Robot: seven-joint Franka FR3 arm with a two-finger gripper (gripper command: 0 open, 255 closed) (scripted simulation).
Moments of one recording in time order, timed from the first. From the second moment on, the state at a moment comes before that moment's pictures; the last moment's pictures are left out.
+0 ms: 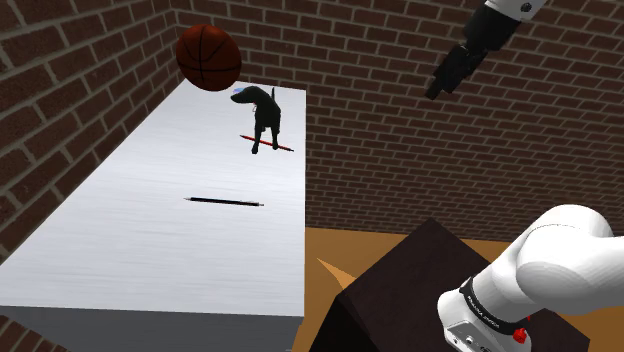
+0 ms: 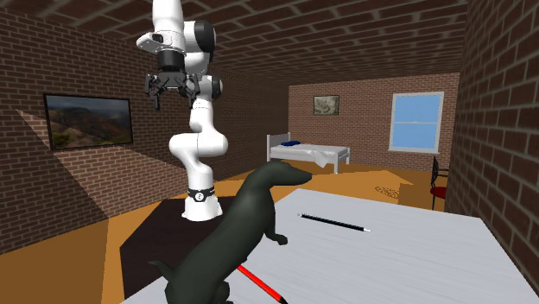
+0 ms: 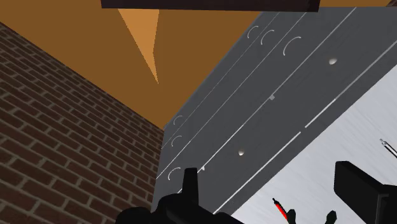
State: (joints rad) arm 0.02 -0.80 -0.07 -2.29 0.02 1.68 -0.09
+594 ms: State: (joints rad) arm 0.10 -0.62 0.00 -2.27 0.05 1.80 -0.13
